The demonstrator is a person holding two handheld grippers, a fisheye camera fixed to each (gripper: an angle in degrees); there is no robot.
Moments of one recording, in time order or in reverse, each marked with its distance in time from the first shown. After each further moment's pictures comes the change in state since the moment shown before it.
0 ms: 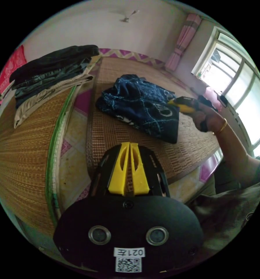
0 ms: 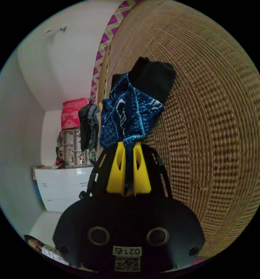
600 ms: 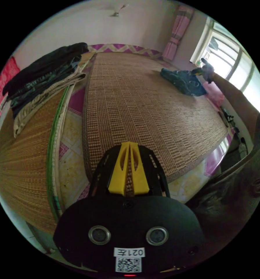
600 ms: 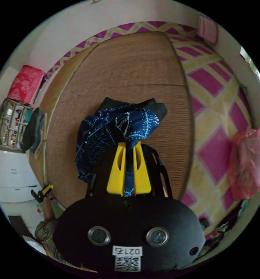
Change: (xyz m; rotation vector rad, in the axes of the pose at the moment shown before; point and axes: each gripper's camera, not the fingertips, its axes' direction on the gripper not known) left arm 0.043 0.027 0.021 -0.075 -0.073 0.077; right arm -0.063 -0.261 -0.232 -0.033 0.794 -0.309
